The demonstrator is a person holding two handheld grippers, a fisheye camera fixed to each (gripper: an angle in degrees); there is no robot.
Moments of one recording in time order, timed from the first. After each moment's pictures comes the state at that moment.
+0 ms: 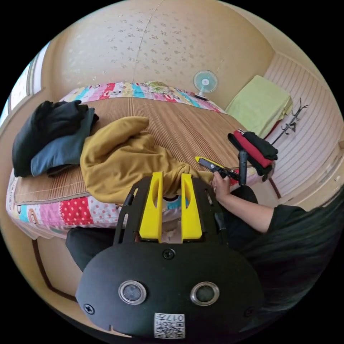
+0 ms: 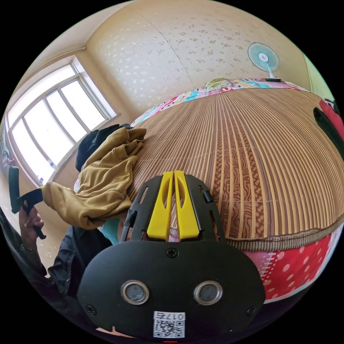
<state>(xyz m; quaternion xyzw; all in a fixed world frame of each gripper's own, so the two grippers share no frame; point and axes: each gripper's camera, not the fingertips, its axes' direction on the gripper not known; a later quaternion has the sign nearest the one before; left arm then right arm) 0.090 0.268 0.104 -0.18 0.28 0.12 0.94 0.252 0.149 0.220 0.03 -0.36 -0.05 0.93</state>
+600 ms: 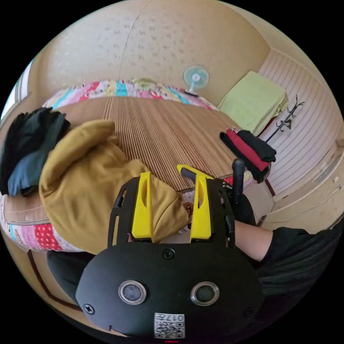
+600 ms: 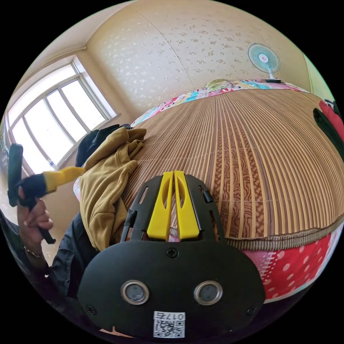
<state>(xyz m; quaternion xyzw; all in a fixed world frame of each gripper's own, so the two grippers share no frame) 0.177 0.247 0.196 -0.23 0.34 0.11 0.90 0.263 0.151 0.213 0.04 -0.35 -0.05 0.93</state>
